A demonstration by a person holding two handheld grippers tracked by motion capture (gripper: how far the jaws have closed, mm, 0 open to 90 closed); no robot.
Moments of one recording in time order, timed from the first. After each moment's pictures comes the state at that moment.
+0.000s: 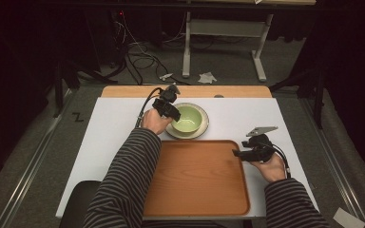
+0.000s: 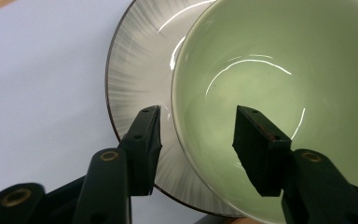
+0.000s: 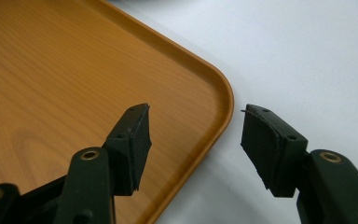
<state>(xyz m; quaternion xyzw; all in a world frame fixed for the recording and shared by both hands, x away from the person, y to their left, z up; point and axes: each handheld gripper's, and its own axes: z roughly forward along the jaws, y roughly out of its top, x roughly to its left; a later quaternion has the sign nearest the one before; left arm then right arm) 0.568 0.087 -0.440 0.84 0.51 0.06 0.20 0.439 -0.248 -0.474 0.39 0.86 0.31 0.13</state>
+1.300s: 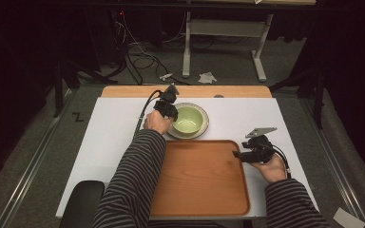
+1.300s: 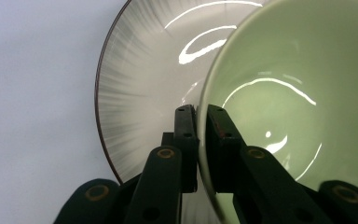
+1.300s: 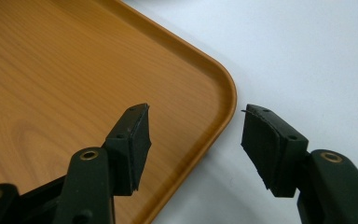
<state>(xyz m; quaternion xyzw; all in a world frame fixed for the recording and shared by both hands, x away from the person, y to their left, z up) 0.579 0.087 -0.456 0.81 0.55 0.03 0.22 0.436 -0.247 -0.474 0.39 0.86 0.30 0.13</state>
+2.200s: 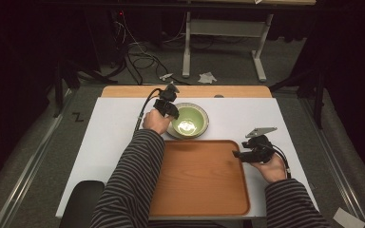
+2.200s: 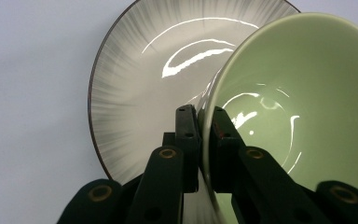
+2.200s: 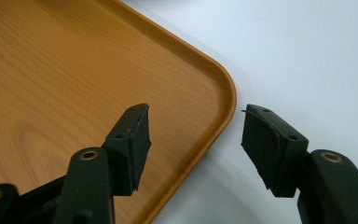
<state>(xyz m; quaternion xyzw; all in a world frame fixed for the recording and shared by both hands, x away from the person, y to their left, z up) 0.574 0.089 -0.445 0.81 0.53 0.03 0.25 0.436 -0.247 -0.474 0.38 0.86 0.30 0.13</state>
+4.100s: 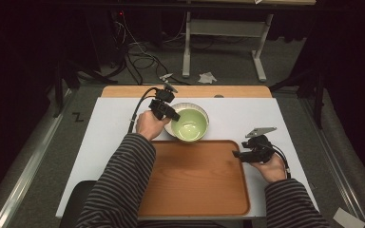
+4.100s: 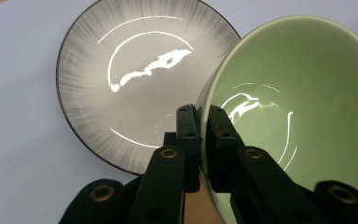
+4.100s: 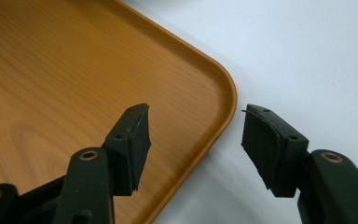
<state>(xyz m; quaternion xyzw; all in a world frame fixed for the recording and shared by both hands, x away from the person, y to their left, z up) 0.529 0.100 -0.404 0.83 0.47 0.01 0.30 0.437 -0.247 -0.475 0.38 0.86 0.30 0.13</state>
